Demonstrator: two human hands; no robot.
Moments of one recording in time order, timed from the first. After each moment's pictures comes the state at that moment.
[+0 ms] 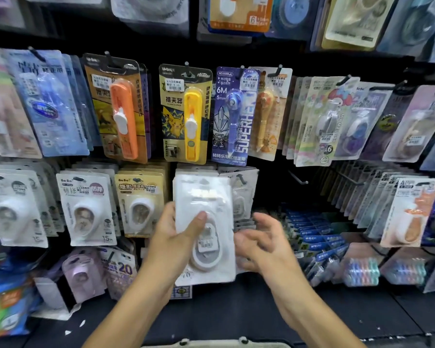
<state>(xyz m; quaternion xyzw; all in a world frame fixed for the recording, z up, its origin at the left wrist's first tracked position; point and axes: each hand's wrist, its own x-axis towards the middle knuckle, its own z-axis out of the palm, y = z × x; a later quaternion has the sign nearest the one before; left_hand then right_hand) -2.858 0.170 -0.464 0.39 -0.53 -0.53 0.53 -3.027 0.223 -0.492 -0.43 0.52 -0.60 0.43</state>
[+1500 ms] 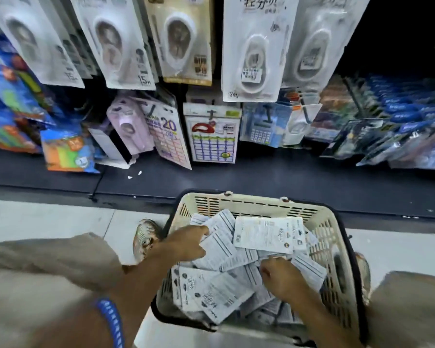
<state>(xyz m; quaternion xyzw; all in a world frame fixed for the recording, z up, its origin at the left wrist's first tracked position) -2.756 0.226 -0.749 0.53 -0.74 -0.35 -0.23 -2.996 0.330 -0.799 -0.65 0.68 0.12 0.32</state>
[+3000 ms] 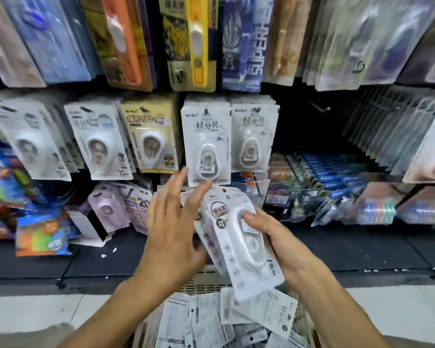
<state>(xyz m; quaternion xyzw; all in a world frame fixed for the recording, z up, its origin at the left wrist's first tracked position) -2.818 0.226 -0.551 0.43 -0.83 0.00 0.36 -3.024 0.252 -0.564 -0.29 0.36 -0.52 0.72</state>
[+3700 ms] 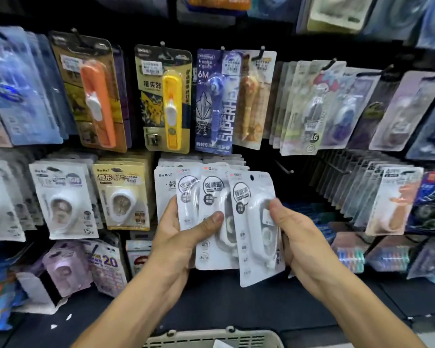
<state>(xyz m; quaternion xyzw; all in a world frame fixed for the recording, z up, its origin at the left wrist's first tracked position) -2.890 0.188 -0.471 0.26 -0.45 -0.67 0.53 -3.088 0.239 -0.463 -0.44 0.50 -0.59 0.46</state>
